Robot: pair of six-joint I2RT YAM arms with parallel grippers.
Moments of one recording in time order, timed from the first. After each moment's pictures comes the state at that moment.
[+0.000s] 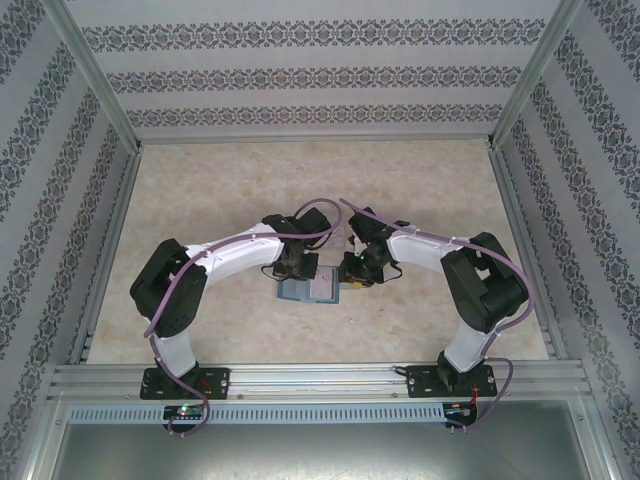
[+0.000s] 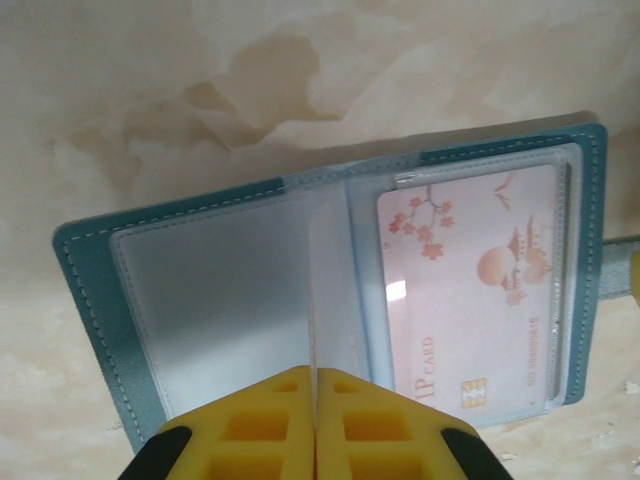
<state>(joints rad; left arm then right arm) -0.75 1.80 1.29 -0.87 -0.03 -0.62 0.54 1.74 0.97 -0.58 -0.38 0.63</state>
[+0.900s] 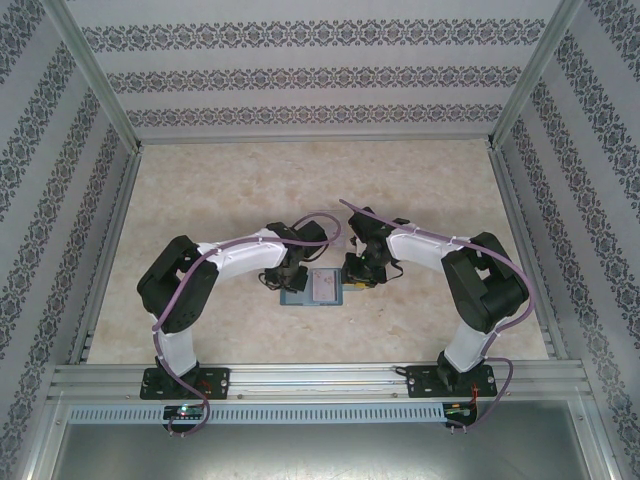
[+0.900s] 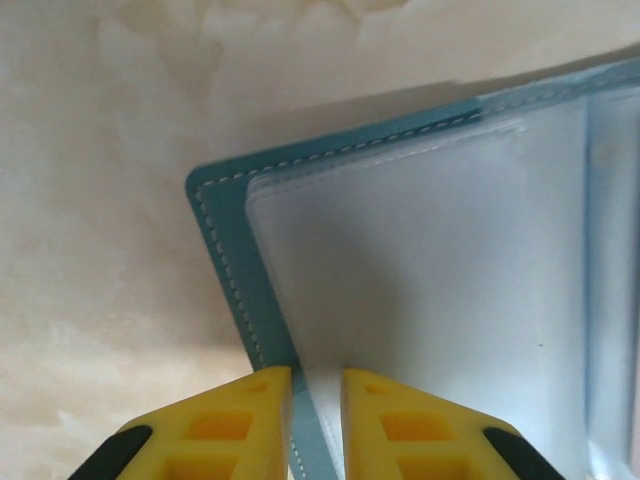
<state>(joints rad) -0.75 1.85 1.21 -0.92 -0.10 -0.57 0.54 1.74 0.99 -0.66 -0.34 0.61</state>
